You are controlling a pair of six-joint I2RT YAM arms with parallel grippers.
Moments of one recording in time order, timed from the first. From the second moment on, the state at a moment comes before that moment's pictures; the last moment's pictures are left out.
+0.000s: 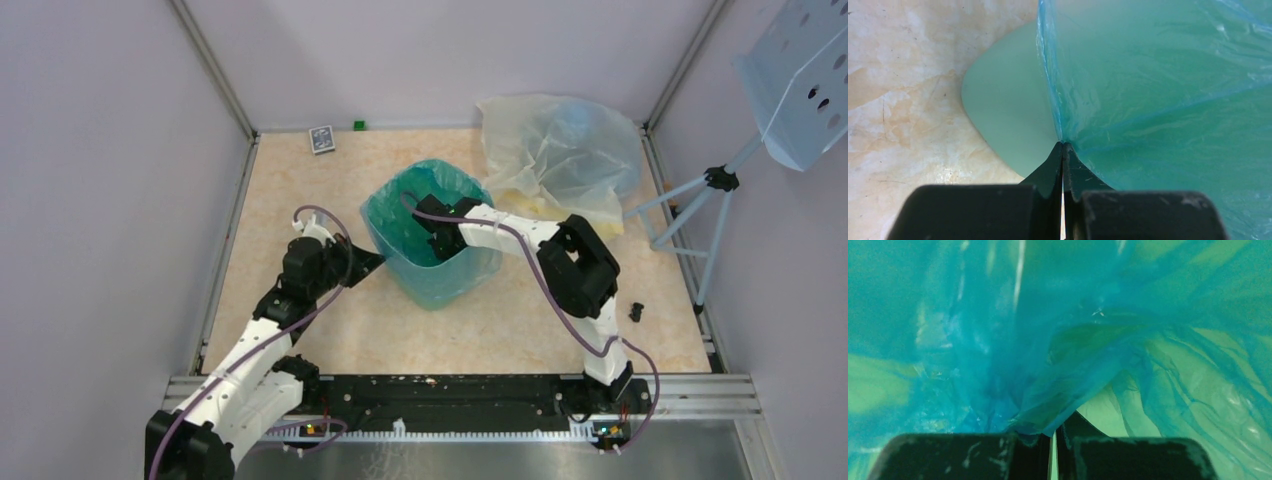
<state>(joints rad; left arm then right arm) -0.33 0.79 0.46 -0.07 0.25 -0.96 0.84 2.04 1.55 -0.88 0.09 0.46</state>
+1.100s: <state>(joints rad) -0.33 0.63 0.62 -0.32 0.04 -0.80 0.83 2.16 1.68 -0.98 0.04 0.37</state>
